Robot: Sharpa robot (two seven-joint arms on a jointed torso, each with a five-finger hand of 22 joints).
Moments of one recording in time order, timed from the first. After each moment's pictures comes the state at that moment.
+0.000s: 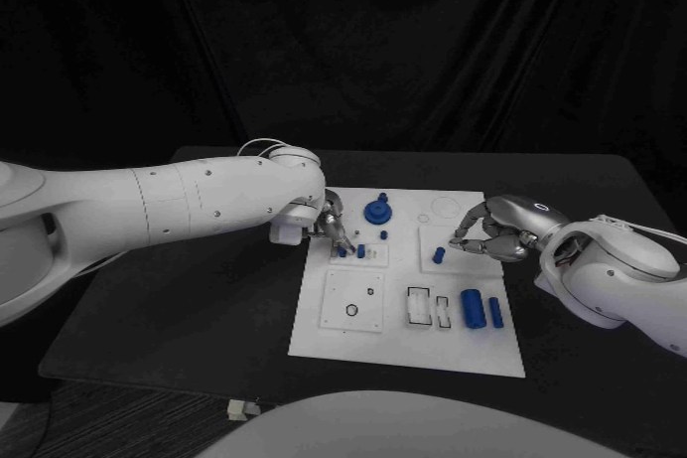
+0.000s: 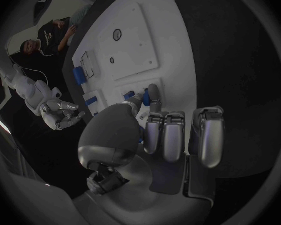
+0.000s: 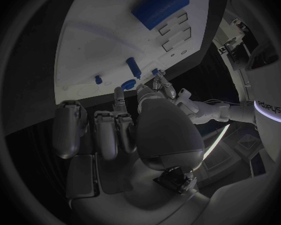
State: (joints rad) left arm 1.32 -0.63 -0.21 1.32 -0.95 0.32 -0.67; left_hand 1.08 0.01 0.17 0.21 0.13 1.00 0.03 0.36 0.98 1.46 -0.04 1.57 1.31 1.47 -0.09 1.57 1.31 0.02 1.47 0.02 1.49 1.31; right arm 1.23 -0.88 -0.21 1.61 -1.45 -0.33 -0.17; right_hand 1.29 0.00 0.03 0.29 0.30 0.85 0.11 0.39 0.20 1.47 0.03 1.57 1.31 1.47 -0.03 1.55 1.31 0.05 1.46 0.07 1.34 1.31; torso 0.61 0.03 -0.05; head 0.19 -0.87
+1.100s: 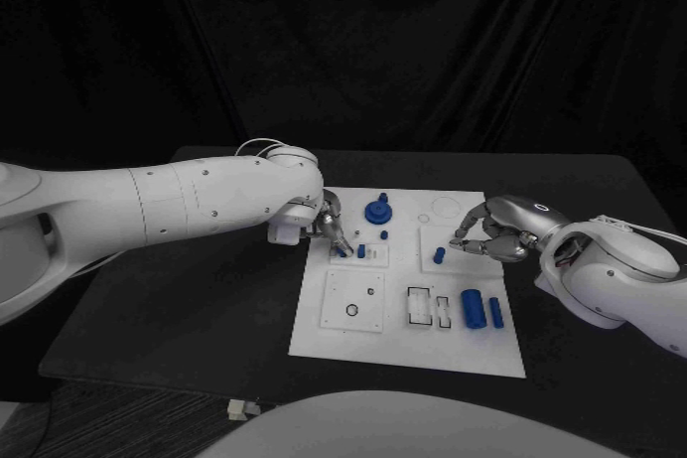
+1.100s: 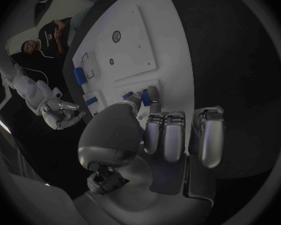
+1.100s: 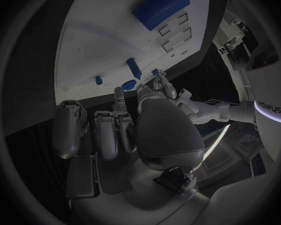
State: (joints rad) left arm 1.32 -0.64 -0.21 1.33 -0.95 0.33 -0.67; left_hand 1.13 0.01 0.16 0.17 0.14 0.96 0.02 0.40 1.06 1.46 -0.04 1.57 1.31 1.47 -0.09 1.57 1.31 0.02 1.47 0.02 1.49 1.31; right arm 1.23 -0.87 -0.21 1.60 -1.45 -0.33 -0.17; right_hand 1.29 0.00 0.03 0.29 0.30 0.85 0.11 0.39 0.20 1.47 0.03 1.57 1.31 1.47 -0.03 1.55 1.31 0.05 1.46 0.07 1.34 1.31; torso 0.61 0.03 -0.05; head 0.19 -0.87
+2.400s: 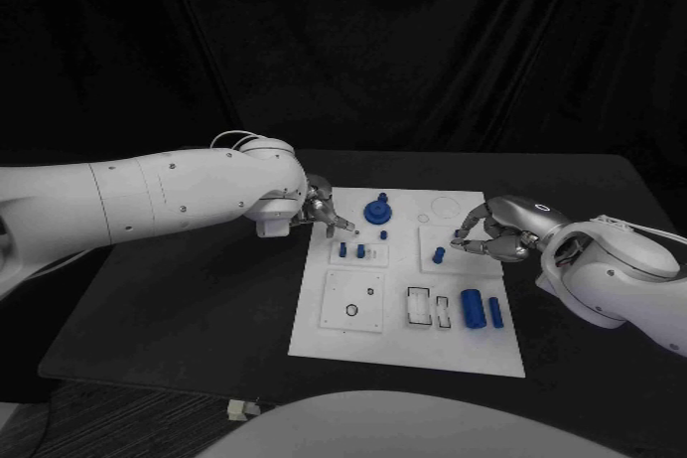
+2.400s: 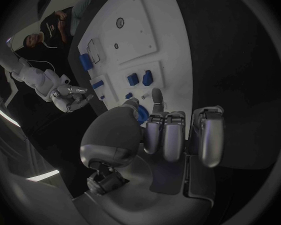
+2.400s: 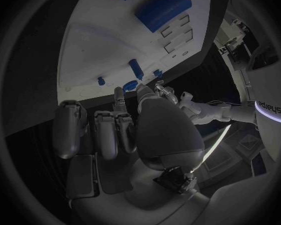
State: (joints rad) left arm 1.36 -0.74 -0.21 1.41 -0.95 0.19 -0.59; left_hand 1.05 0.08 -0.06 0.29 0.36 0.92 0.04 0.41 1.10 1.47 -0.04 1.57 1.31 1.47 -0.09 1.57 1.31 0.02 1.47 0.03 1.48 1.31; right arm 1.22 -0.88 -0.21 1.60 -1.45 -0.32 -0.17; right_hand 1.29 0.00 0.03 0.29 0.30 0.85 0.11 0.39 0.20 1.47 0.03 1.57 1.31 1.47 -0.03 1.55 1.31 0.05 1.46 0.07 1.34 1.31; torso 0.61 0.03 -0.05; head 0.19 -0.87
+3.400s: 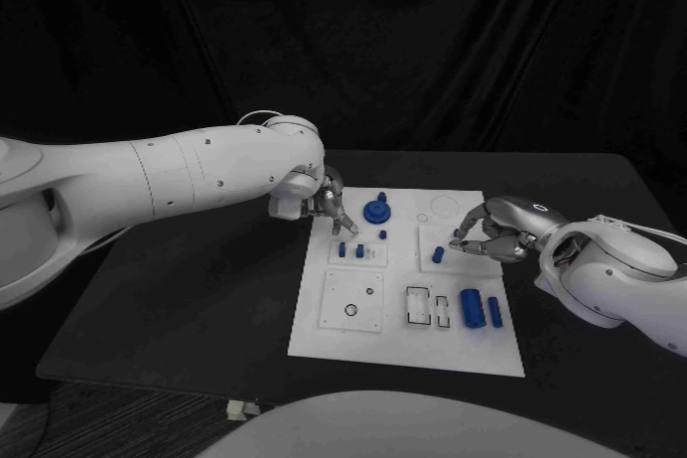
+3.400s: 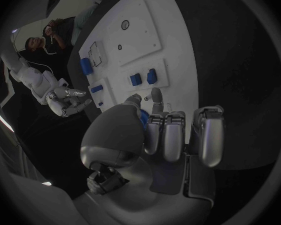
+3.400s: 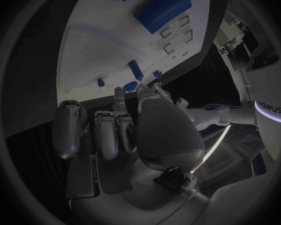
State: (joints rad) left arm 1.39 -0.59 -0.21 1.23 -0.90 0.42 -0.62; left_hand 1.18 0.06 -0.04 0.28 0.32 0.94 0.03 0.39 1.07 1.47 -0.04 1.57 1.31 1.47 -0.09 1.57 1.31 0.02 1.47 0.03 1.47 1.31; right arm 1.22 -0.87 -0.21 1.60 -1.45 -0.32 -0.17; right_hand 1.29 0.00 0.03 0.29 0.30 0.85 0.11 0.39 0.20 1.47 0.03 1.57 1.31 1.47 -0.03 1.55 1.31 0.05 1.46 0.07 1.34 1.31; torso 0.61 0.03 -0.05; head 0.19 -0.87
